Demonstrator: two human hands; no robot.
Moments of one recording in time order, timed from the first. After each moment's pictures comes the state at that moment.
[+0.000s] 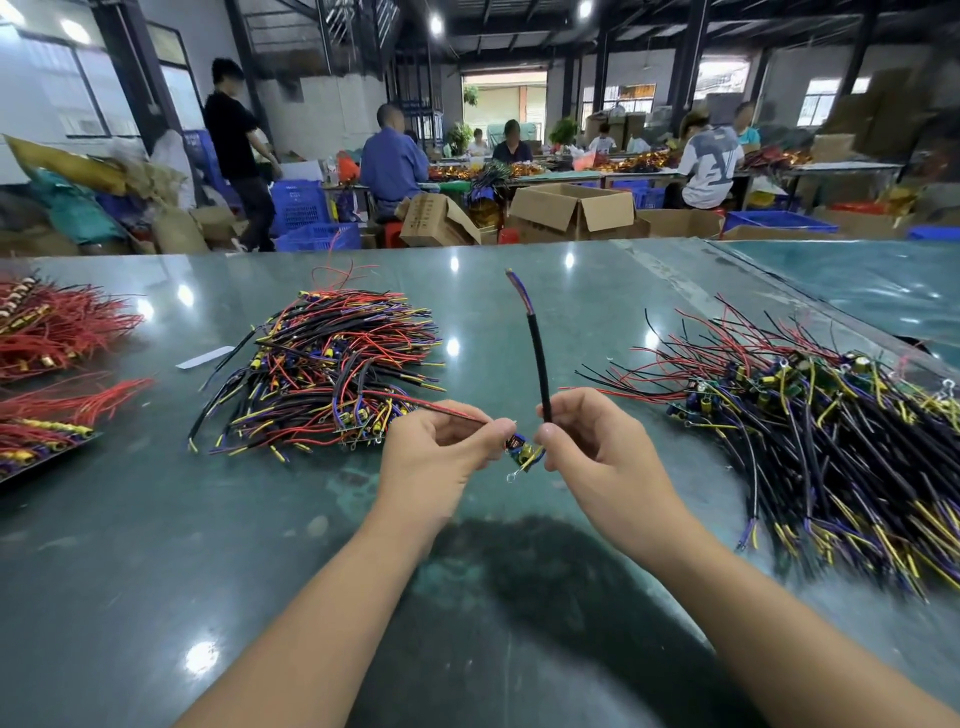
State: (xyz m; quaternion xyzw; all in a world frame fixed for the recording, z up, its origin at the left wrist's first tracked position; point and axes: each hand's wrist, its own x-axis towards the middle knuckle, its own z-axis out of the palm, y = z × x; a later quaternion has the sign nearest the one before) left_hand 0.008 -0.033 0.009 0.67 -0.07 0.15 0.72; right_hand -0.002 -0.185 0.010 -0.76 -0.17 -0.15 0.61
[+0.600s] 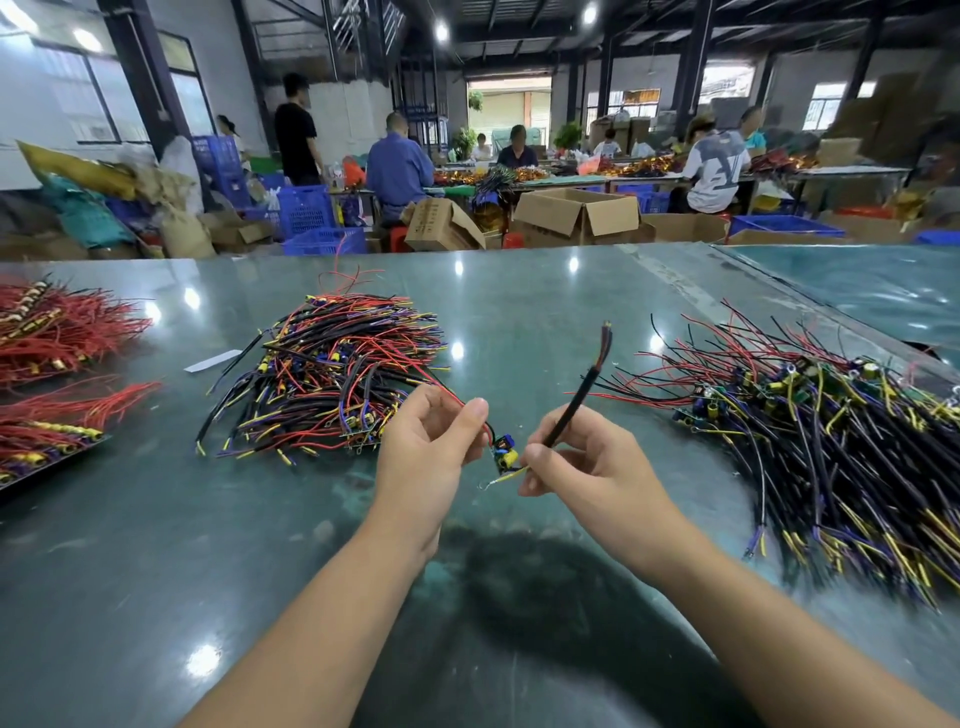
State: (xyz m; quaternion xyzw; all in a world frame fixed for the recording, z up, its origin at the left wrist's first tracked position) left_hand 0.009 -0.029 0.010 0.61 -0.07 0.19 0.77; right_hand -0.003 -0.181 0.007 -0.72 -0.21 -0.08 0.66
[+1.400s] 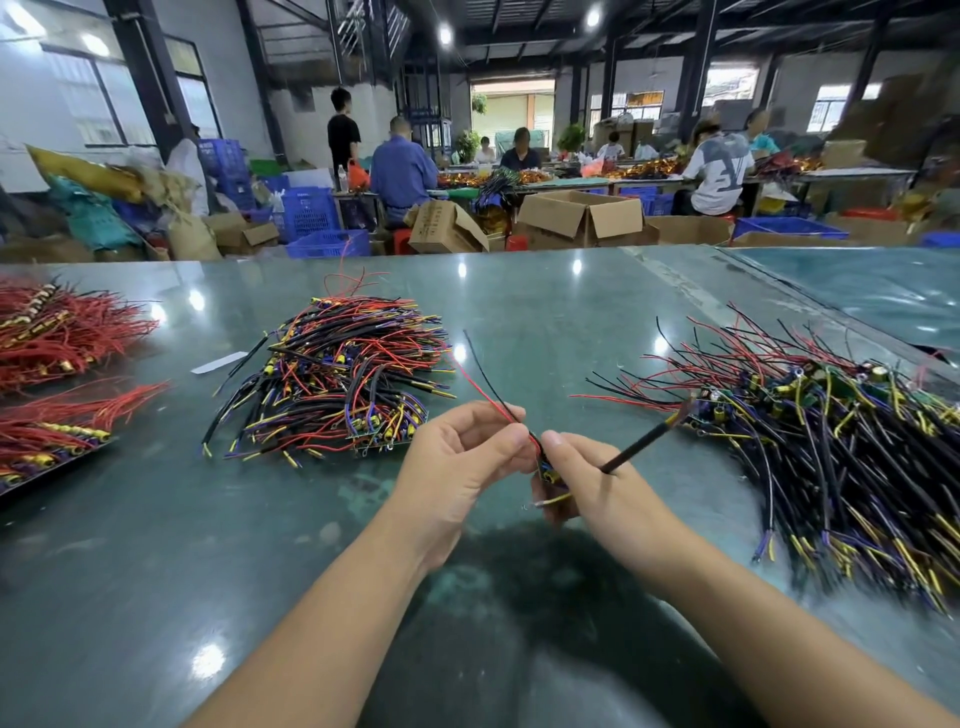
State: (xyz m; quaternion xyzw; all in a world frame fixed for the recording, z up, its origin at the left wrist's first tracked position) left_hand 0.001 -0.034 0.015 0.57 -0.12 0.04 0.82; right_hand -0.003 -0.177 0.005 -0.75 -0.14 -0.01 0.64
